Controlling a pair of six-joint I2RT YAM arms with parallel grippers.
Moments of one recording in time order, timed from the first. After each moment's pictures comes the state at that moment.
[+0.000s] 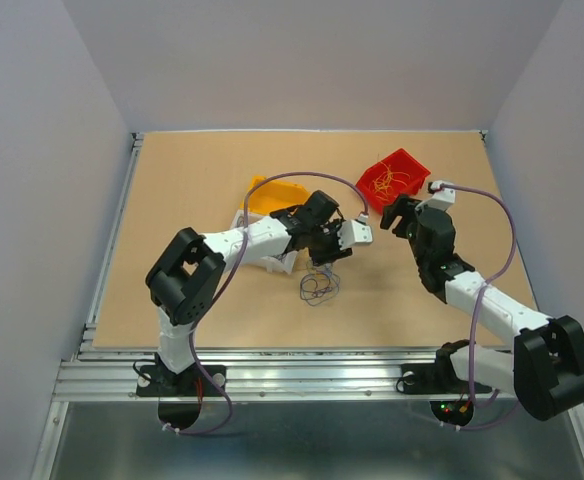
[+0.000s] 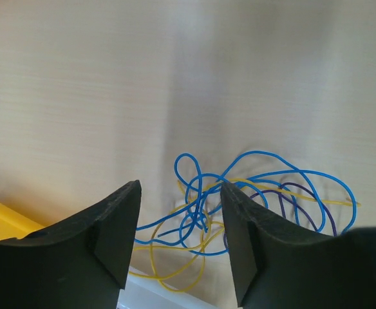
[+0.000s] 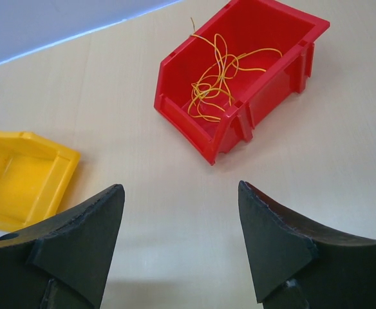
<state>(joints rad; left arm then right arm) -0.83 1.85 1.30 -0.33 0.30 0.59 0.34 1.15 0.54 0.39 0.32 0.40</state>
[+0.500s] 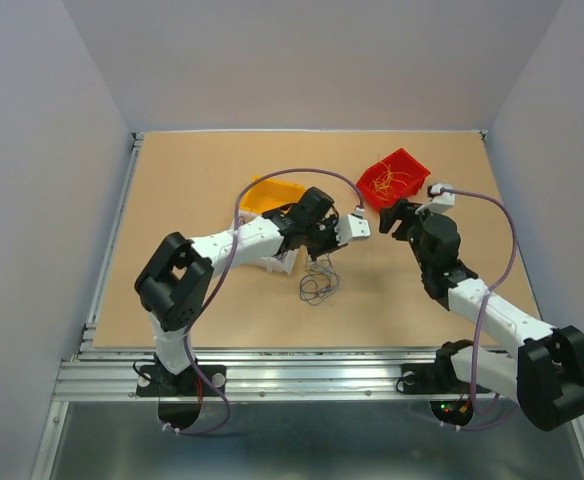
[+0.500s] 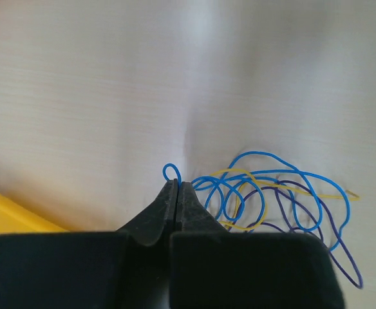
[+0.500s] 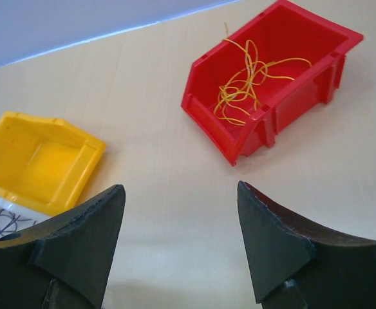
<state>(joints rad) -0.83 1.85 1.31 -0.33 0.29 0.56 0.34 1.10 0.50 0.44 0.25 0.37</state>
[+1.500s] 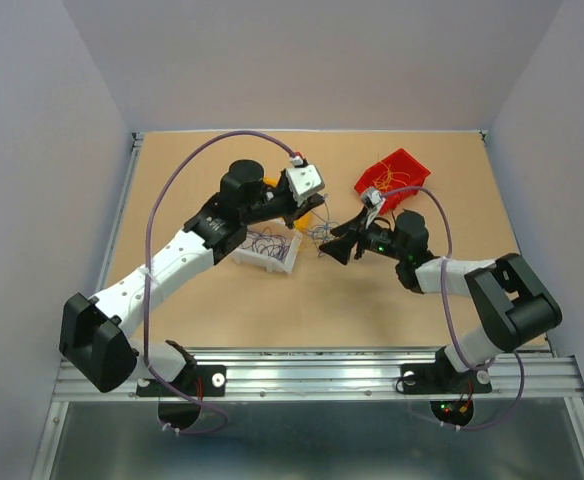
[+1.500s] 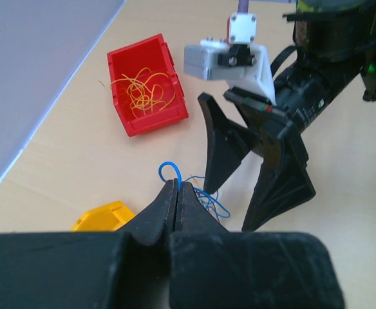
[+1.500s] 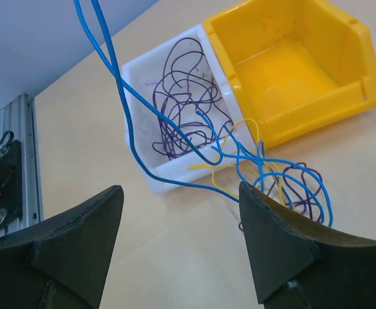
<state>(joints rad) -0.68 1.32 1.12 -0.02 0.46 0.31 0.40 1.51 0.52 0.91 -0.72 0.33</state>
